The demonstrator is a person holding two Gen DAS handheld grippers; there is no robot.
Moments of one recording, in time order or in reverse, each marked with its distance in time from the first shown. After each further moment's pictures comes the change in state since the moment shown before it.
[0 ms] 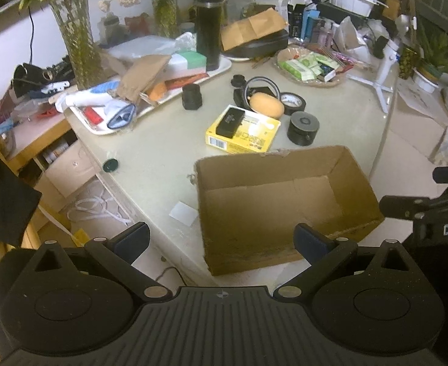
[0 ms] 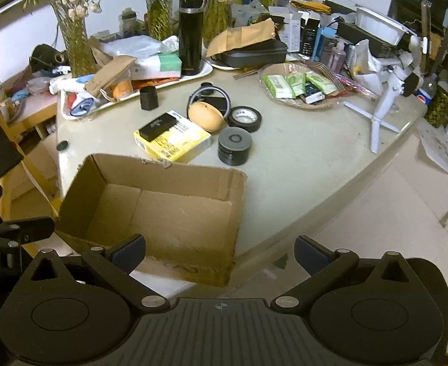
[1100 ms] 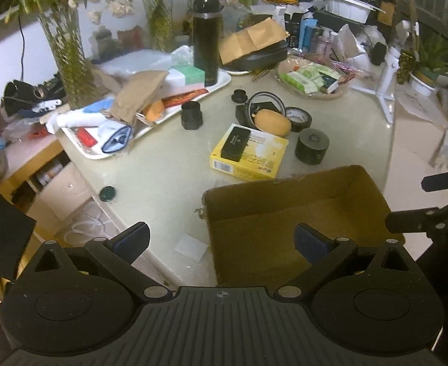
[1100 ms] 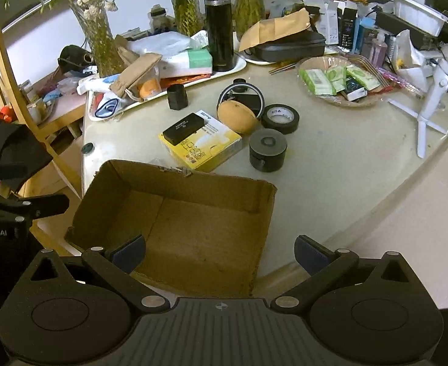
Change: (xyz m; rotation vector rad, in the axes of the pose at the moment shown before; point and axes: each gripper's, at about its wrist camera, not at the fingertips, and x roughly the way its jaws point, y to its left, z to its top) left arm 0.031 0.015 0.016 0.025 -0.044 -0.037; right arm 0.040 -0.020 0.020 -0.023 0.030 0.180
